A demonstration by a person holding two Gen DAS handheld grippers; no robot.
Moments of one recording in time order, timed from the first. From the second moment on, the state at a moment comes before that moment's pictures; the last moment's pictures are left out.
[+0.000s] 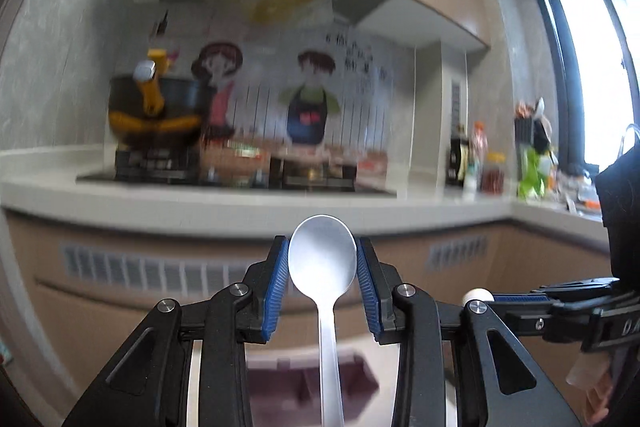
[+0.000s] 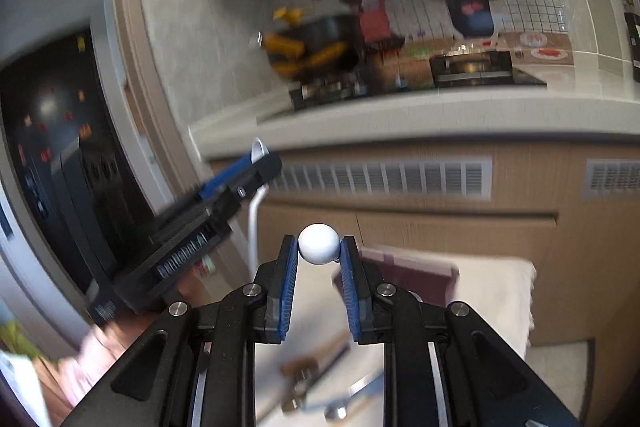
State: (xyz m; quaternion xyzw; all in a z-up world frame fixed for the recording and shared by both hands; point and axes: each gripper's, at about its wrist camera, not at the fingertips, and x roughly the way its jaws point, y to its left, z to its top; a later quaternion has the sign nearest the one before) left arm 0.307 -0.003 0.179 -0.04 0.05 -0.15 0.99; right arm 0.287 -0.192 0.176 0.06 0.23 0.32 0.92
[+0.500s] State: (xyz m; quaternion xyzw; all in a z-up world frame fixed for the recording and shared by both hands) left arm 0.449 -0.013 0.055 -0.05 0.09 -0.07 0.99; right arm 0.407 -0.191 0.079 0.10 0.33 0.29 0.89
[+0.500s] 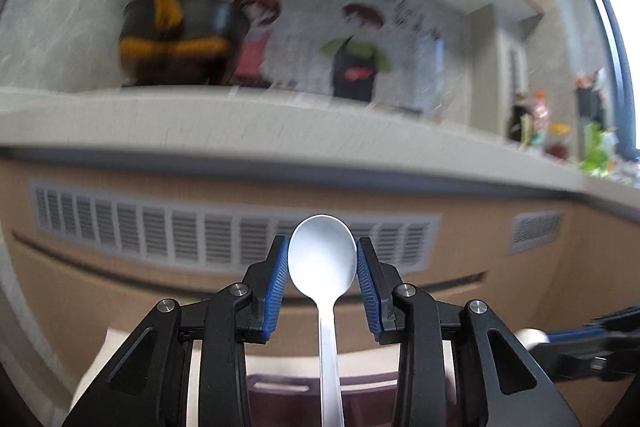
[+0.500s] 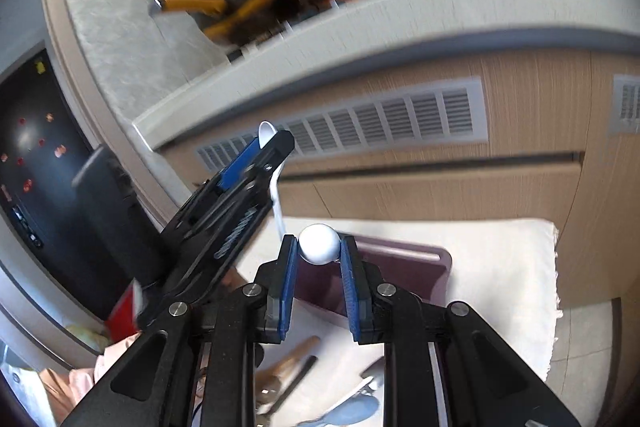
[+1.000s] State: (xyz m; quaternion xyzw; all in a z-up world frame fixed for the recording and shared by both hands) left arm 0.430 -0.006 -0.008 -0.06 0.20 -0.08 0.97; right arm 0.415 -0.182 0.016 0.06 0.37 0.25 0.89
